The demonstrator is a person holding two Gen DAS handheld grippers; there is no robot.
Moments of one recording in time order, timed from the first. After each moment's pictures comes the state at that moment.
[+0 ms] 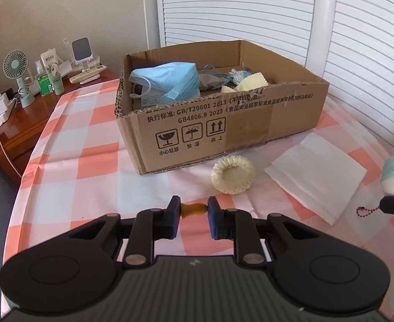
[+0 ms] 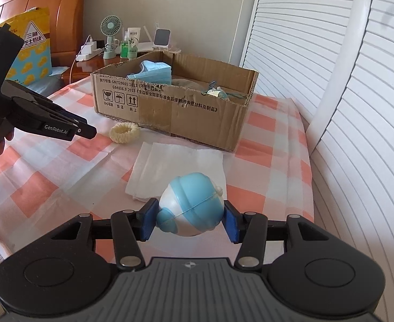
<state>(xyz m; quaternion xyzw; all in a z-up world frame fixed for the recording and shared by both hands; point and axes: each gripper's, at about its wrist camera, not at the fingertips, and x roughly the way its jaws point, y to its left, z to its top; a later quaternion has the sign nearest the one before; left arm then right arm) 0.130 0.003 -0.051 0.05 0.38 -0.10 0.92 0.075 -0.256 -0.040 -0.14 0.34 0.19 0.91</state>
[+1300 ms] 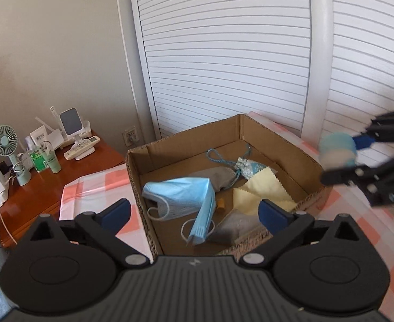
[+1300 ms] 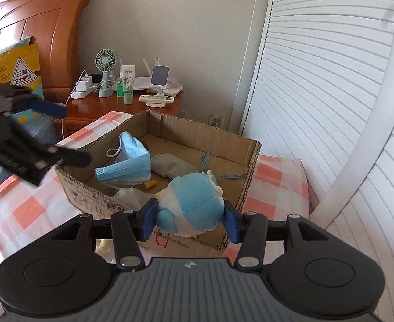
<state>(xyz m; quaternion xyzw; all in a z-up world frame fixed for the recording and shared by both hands) 0.203 0.014 0.042 0.10 0.31 -0.15 0.94 0.217 -0.226 0.026 -0.14 0.30 0.22 0.92</state>
